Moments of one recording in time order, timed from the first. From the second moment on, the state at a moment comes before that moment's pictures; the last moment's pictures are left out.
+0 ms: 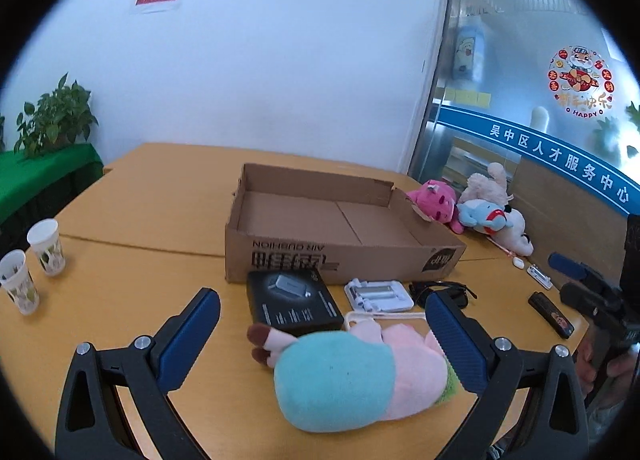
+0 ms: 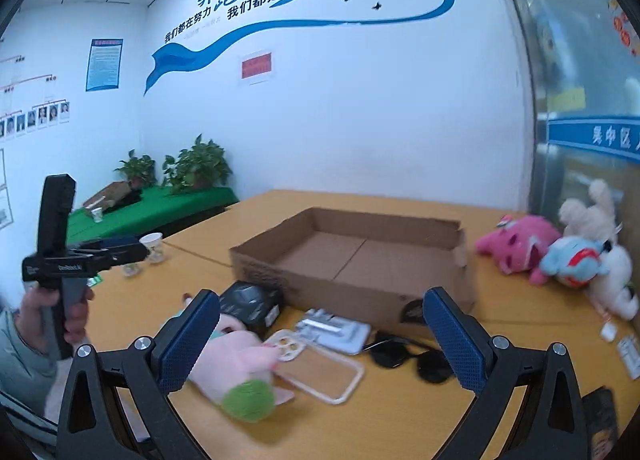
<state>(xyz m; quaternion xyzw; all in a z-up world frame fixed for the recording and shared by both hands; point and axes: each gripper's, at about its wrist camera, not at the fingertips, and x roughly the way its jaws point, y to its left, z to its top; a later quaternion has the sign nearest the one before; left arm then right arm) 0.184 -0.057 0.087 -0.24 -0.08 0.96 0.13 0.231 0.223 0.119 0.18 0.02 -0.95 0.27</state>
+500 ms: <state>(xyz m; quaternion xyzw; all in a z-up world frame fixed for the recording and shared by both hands) 0.139 -0.056 0.005 -0.36 -0.11 0.91 0.19 0.208 0.124 0.001 0.35 0.09 -0.89 0.29</state>
